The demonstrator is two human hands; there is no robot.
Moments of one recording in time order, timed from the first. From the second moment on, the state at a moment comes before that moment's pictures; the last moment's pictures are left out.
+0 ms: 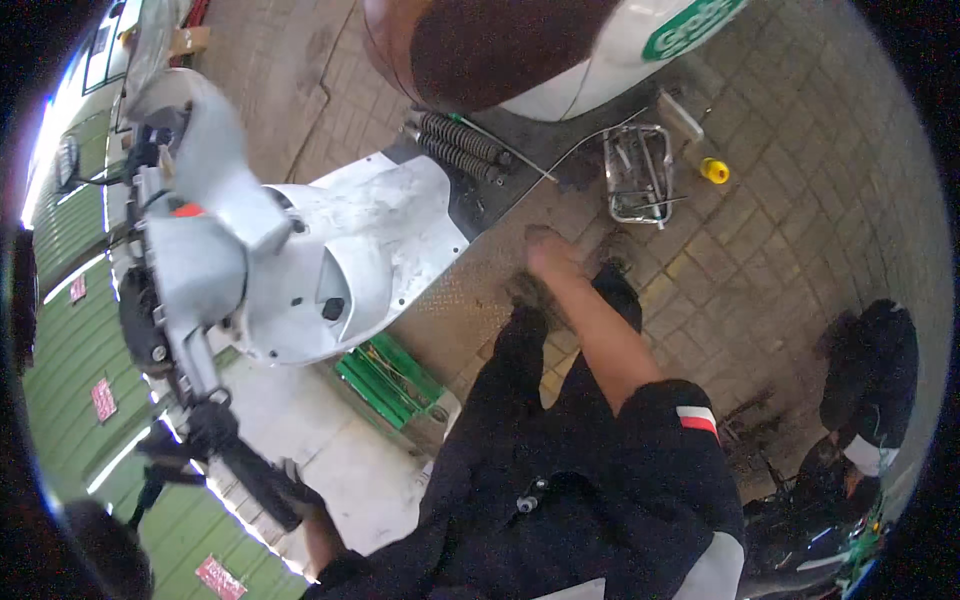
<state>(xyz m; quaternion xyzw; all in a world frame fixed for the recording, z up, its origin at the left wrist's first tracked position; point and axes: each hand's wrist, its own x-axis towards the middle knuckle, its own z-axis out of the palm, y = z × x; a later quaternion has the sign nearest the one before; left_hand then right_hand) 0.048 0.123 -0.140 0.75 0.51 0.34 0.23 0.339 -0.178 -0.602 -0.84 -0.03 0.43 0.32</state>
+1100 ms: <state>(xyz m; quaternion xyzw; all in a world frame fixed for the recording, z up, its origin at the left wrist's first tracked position) -0.108 0.016 -0.291 0.63 0.72 -0.05 0.29 0.325 0.020 -0.775 -0.85 0.00 0.03 0.53</state>
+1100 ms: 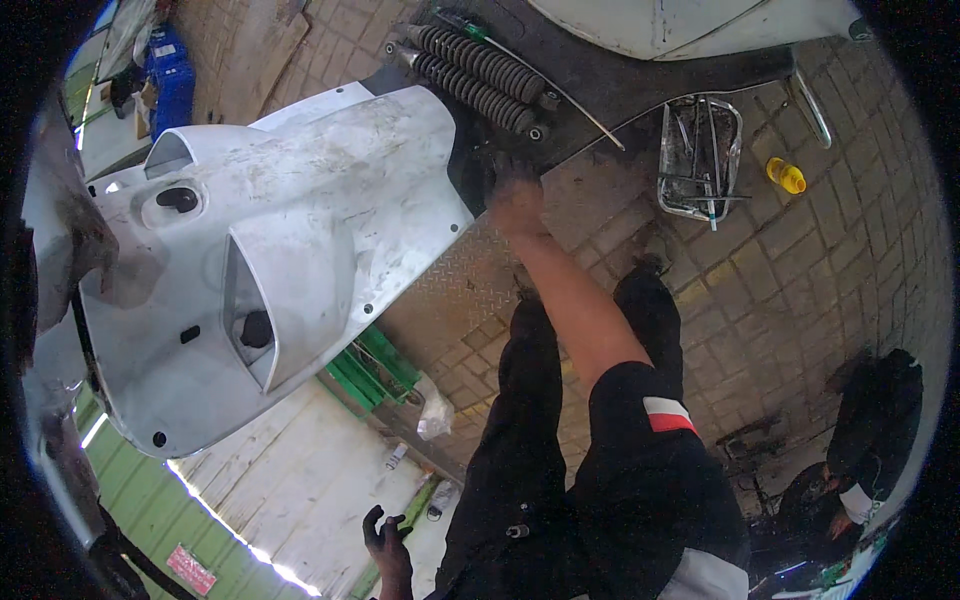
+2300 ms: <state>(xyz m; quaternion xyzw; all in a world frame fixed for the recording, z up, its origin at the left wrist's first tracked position) 0.240 -0.072 -0.591 0.79 0.44 -0.14 0.41 0.419 -0.154 -0.726 -0.95 -0.10 -0.01 0.30</state>
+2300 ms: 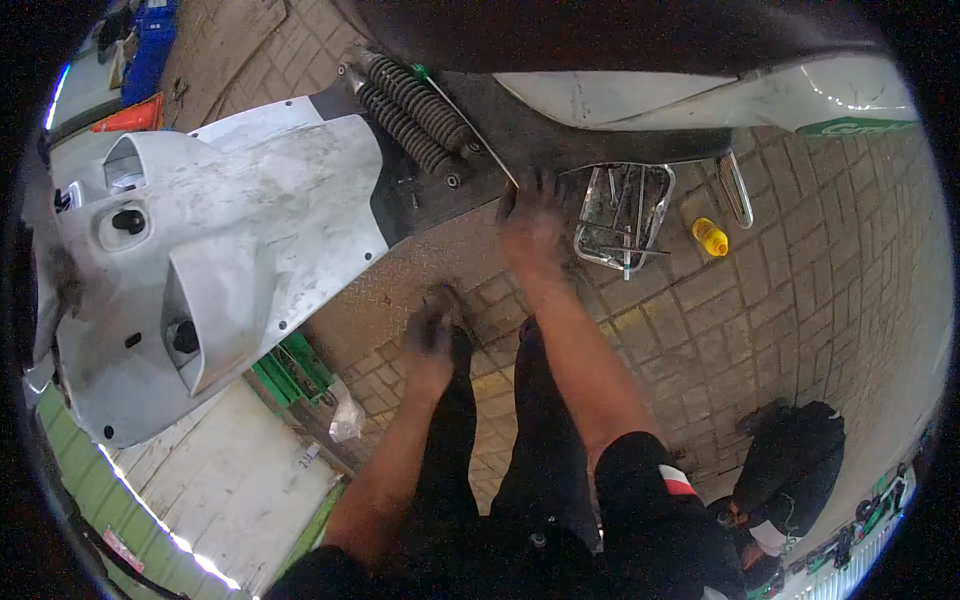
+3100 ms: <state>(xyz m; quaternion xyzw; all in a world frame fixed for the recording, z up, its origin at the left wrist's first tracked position) 0.547 0.066 -0.710 0.95 -0.01 -0.30 -0.06 0.534 -0.102 -0.756 -0.89 -0.34 0.11 0.28</state>
